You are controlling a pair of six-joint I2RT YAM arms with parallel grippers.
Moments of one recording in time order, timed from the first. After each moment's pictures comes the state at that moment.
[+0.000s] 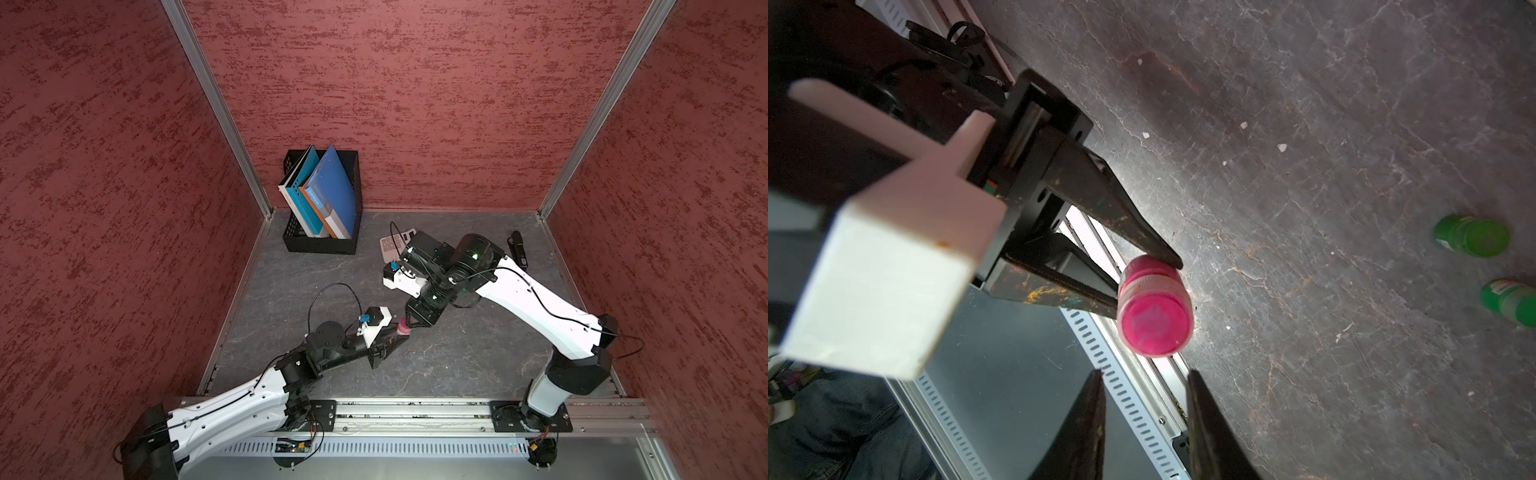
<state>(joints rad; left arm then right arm) -0.94 0.70 0.30 0.27 0.25 -0.12 1.00 1.72 2.02 -1.56 -0.26 0.08</state>
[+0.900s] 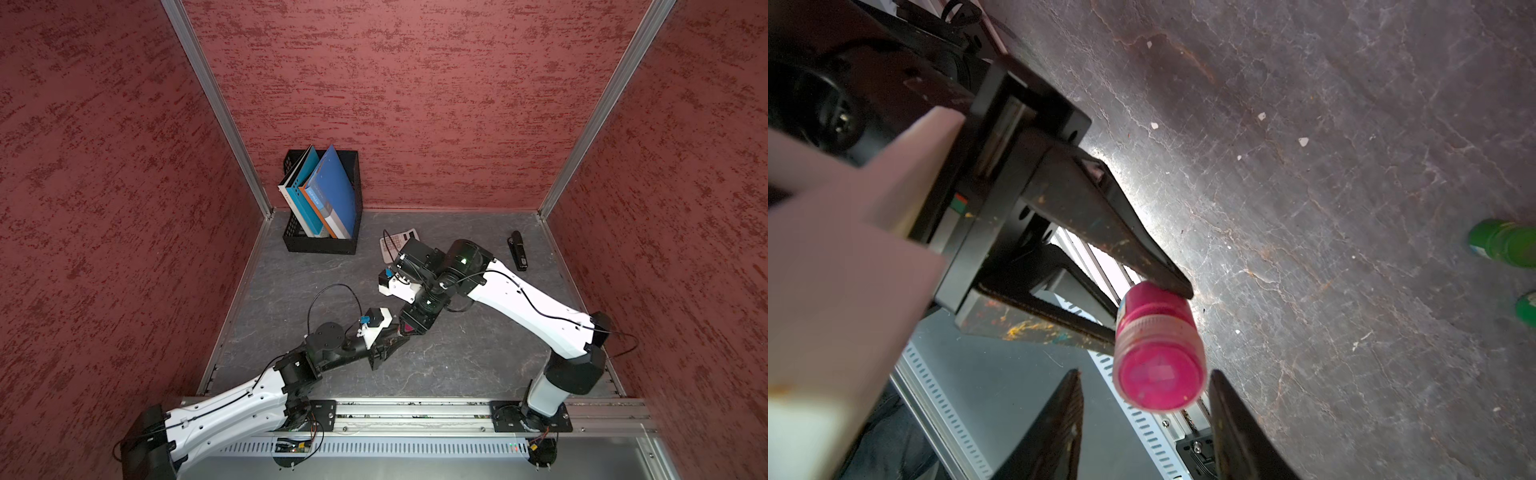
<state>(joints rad) -0.97 0.69 0.31 0.25 0.23 -0.11 1.01 1.73 1.96 -1.52 -0.27 0.08</state>
